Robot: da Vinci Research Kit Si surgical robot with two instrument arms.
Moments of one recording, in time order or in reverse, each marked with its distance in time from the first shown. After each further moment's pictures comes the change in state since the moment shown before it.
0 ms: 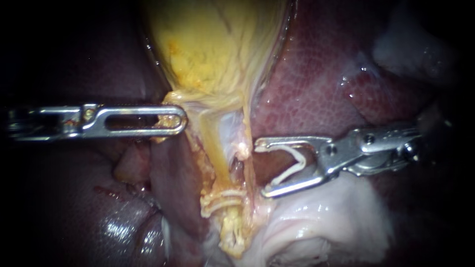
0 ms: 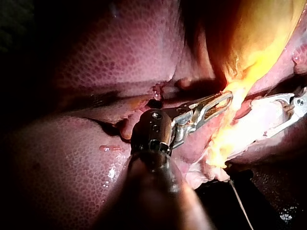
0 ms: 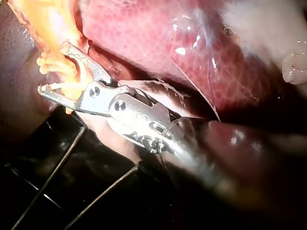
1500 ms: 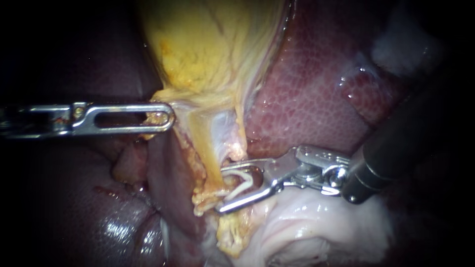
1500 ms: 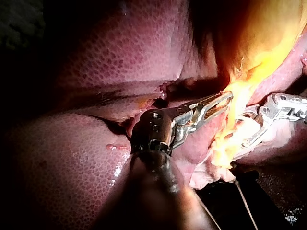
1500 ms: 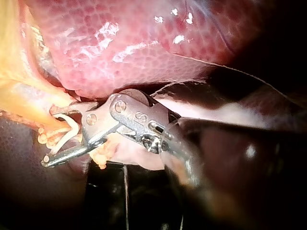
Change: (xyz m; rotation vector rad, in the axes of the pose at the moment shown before) right arm -0.003 0.004 0.007 0.180 0.171 0.246; left arm 0.001 0.001 -0.001 -0.004 -0.008 0.001
